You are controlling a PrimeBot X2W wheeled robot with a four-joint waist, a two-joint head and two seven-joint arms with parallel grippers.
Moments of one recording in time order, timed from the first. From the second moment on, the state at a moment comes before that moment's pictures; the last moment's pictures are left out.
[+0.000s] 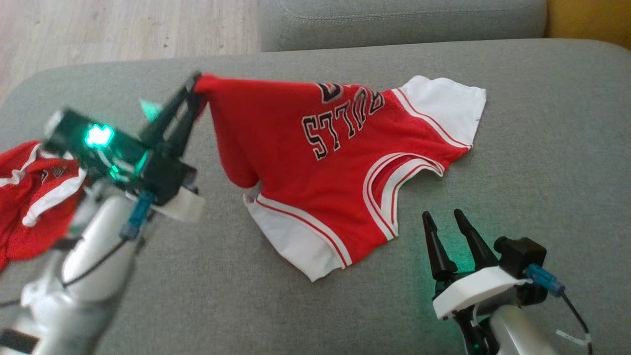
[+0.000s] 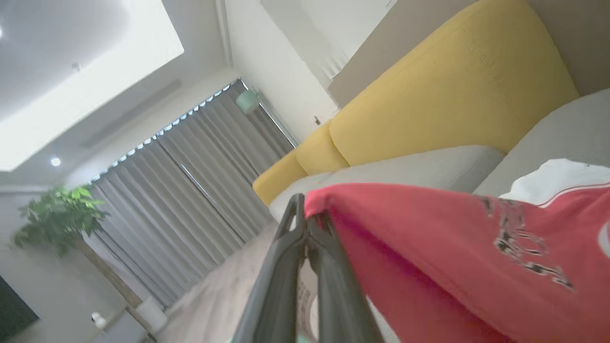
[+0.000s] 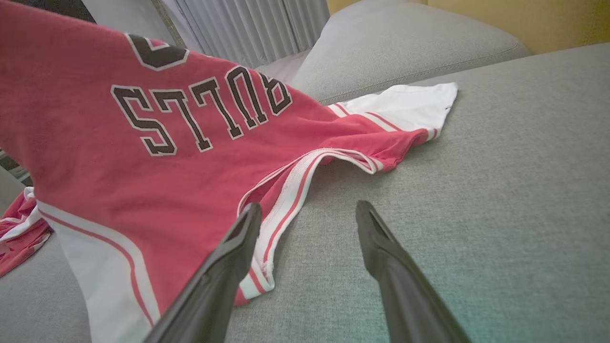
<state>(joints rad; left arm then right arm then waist) -0.58 0.35 -0.47 0.33 0.07 0.01 -0.26 -0.17 -0.05 0.25 0.54 0.37 0.13 -0.26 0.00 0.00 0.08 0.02</state>
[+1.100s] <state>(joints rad) -0.15 0.18 -0.45 0.43 -0.10 0.11 -0.26 -0.17 -0.05 0.42 0.72 0.49 0.13 -0.26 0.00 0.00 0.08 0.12</state>
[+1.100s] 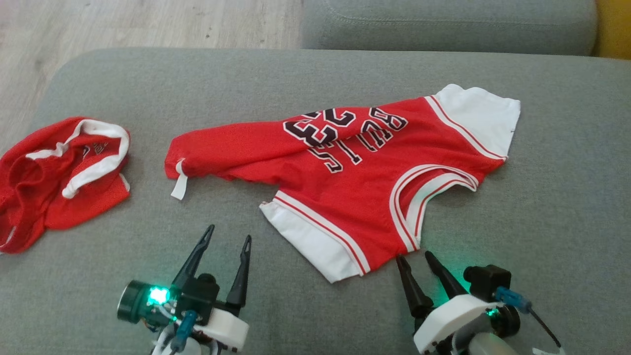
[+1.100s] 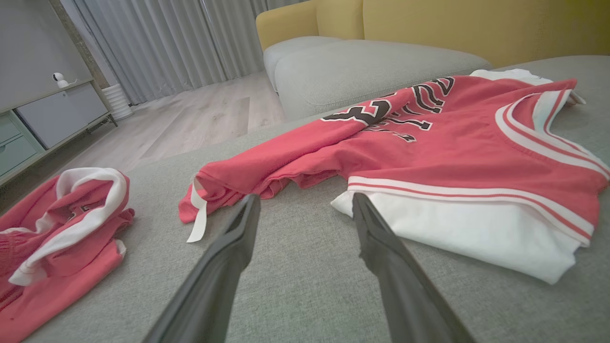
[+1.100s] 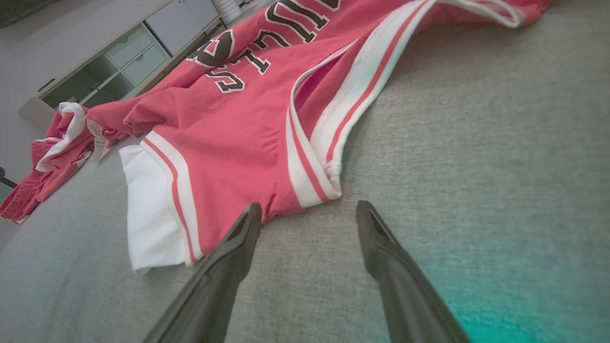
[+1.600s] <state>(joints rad) -0.15 0.14 -0.42 0.41 -0.06 0.07 -0.26 -0.29 -0.05 0.45 0.82 0.61 0.13 -0.26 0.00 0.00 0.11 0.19</state>
